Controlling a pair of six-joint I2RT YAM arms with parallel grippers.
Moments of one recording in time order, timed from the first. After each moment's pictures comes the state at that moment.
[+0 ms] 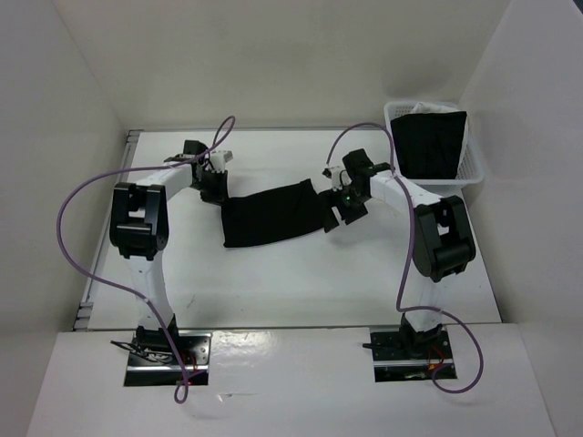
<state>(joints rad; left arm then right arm) -0.06 2.10 1.50 -0.55 0.45 0.07 0.32 1.84 1.31 -0.71 -0.34 -0.11</state>
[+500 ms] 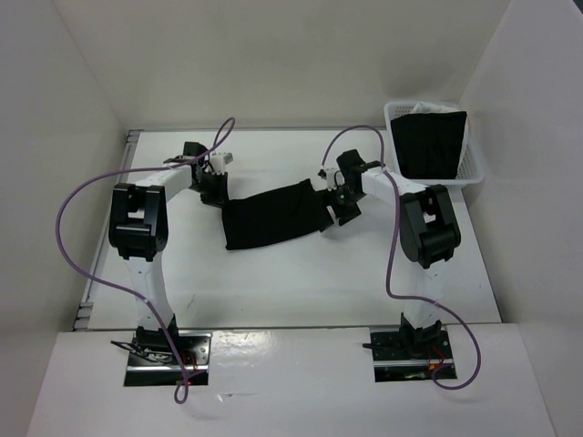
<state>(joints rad) -0.05 2.08 1.48 -0.56 0.47 0.07 0.32 1.99 1.40 -0.69 -0.38 -0.09</state>
